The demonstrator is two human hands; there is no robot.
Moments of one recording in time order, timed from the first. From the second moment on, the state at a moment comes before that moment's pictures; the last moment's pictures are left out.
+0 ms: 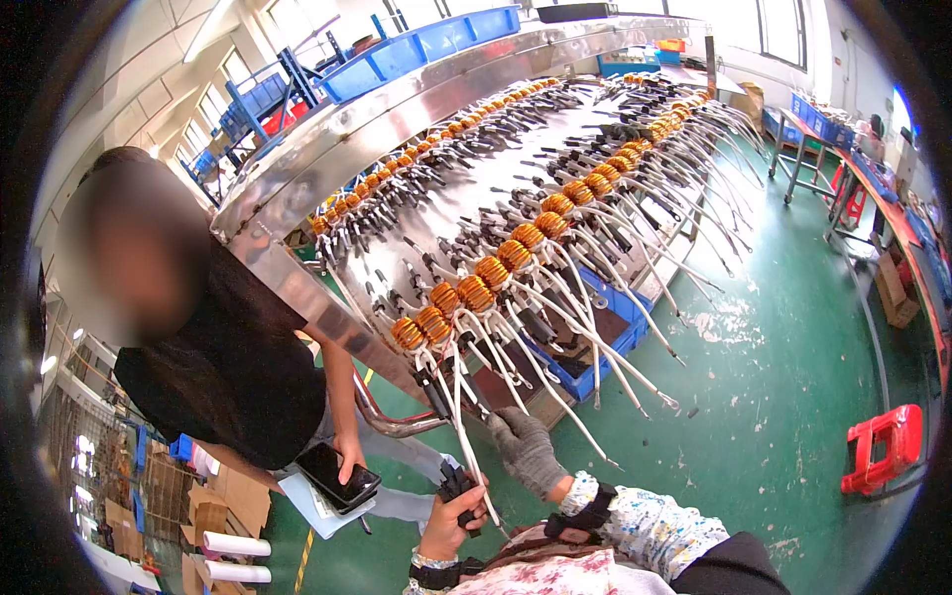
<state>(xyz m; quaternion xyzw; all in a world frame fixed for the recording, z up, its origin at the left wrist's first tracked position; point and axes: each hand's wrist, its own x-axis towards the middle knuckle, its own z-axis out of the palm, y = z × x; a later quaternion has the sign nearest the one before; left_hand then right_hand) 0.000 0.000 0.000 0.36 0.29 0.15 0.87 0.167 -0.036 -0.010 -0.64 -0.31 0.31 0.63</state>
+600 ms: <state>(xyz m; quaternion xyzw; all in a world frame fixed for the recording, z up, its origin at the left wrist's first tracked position) 0.001 -0.010 0.007 0.41 0.33 0.16 0.84 0.181 -0.030 0.014 -0.59 -0.38 0.36 0.62</state>
